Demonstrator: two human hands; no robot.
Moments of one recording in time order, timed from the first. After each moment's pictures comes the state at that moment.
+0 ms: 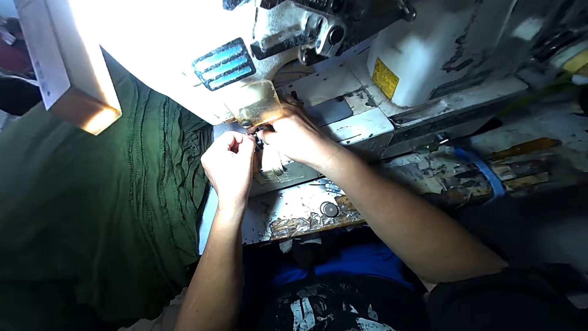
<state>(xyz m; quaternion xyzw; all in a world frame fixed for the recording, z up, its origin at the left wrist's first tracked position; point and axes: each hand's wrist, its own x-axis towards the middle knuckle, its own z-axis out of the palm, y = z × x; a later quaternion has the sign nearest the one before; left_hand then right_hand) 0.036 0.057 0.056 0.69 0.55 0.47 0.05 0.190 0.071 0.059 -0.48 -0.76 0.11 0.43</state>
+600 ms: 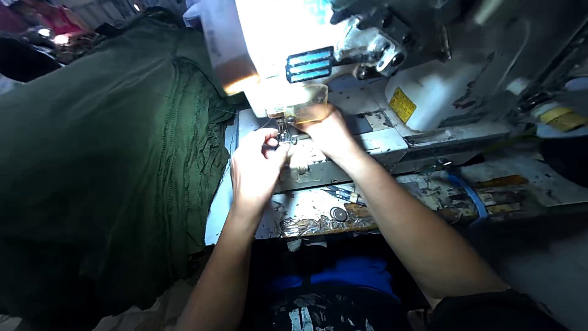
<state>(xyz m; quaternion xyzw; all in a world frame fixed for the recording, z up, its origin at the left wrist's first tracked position) 0.018 0.022 0.069 0.75 0.49 0.43 0.11 0.188 0.067 0.066 -0.51 -0.66 0.16 0.53</state>
